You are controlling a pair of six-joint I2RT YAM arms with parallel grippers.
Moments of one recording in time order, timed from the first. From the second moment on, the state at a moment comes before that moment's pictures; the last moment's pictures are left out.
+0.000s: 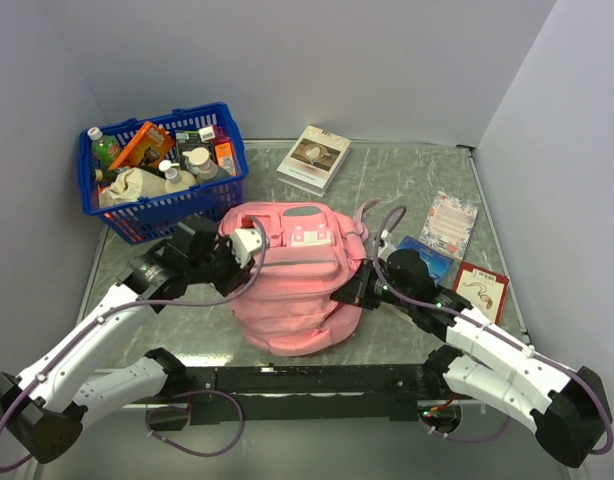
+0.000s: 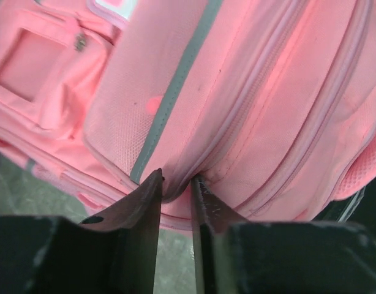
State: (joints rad) left arm -0.62 0.93 0.91 -0.71 0.27 0.30; right arm 0.66 0.82 0.49 -0.19 -0.31 0.95
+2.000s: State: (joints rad) left arm -0.77 0.96 1.10 -0.57 0.37 0.12; right arm 0.74 1.25 1.32 -0.37 -0.08 0.67
